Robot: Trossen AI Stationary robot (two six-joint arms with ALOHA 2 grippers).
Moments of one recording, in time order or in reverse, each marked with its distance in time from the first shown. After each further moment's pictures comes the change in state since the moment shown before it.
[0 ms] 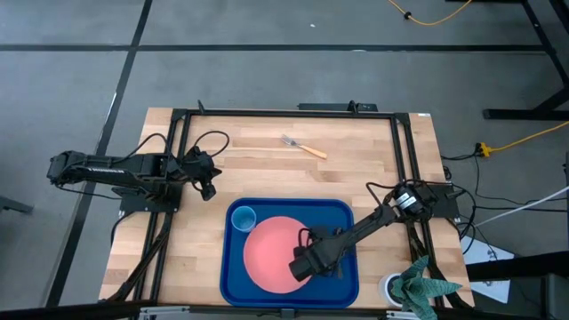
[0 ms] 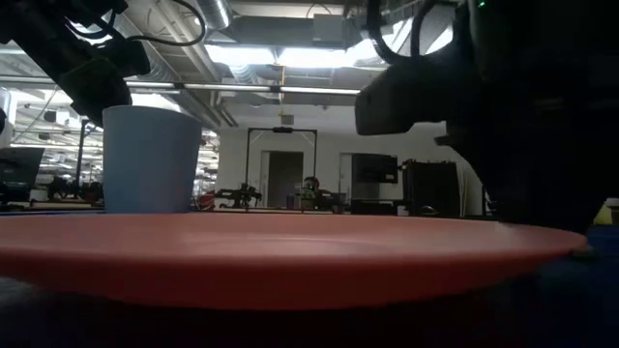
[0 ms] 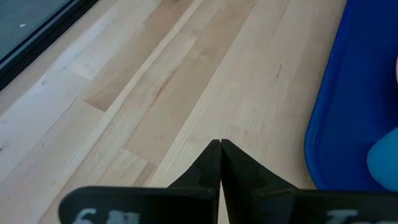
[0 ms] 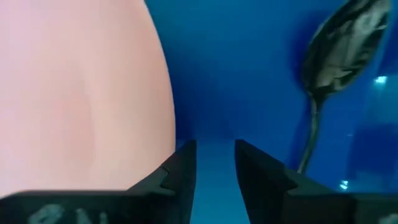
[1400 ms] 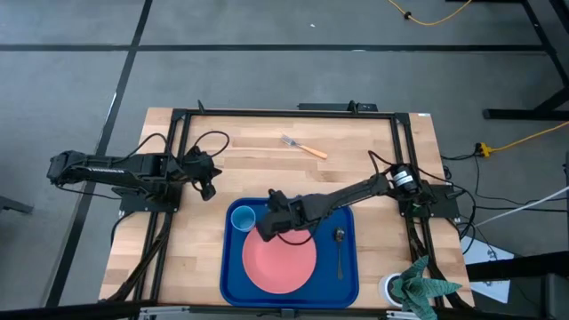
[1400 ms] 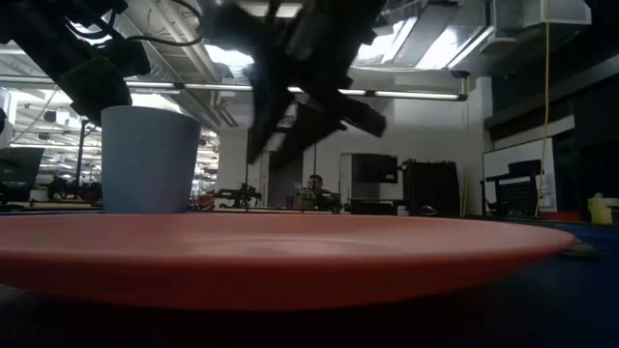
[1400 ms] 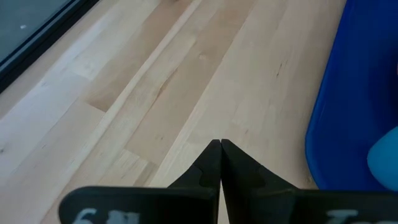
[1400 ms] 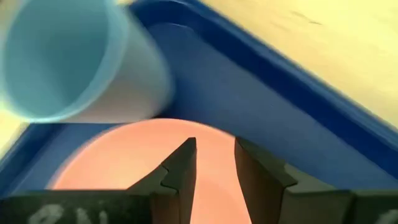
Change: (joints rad) left arm 0.000 0.000 0.000 -0.002 0.000 0.007; right arm -0.258 -0.071 0.001 0.528 0.272 -0.846
